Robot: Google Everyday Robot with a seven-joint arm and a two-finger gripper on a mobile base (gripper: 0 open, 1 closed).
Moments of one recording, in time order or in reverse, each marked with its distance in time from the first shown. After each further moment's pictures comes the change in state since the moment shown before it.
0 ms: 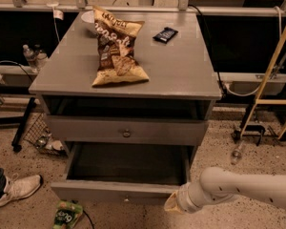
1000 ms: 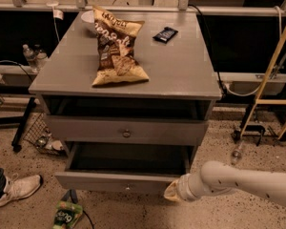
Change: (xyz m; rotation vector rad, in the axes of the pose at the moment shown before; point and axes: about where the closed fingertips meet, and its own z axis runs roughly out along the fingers) arm -0.003 -0.048 0.002 0.088 -0.034 -0.063
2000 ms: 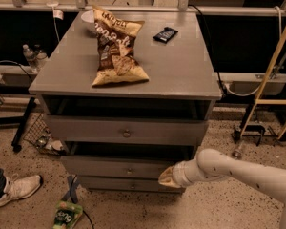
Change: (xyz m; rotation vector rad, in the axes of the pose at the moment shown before) arm -0.029 -0.056 0.010 0.032 -0.099 -0.133
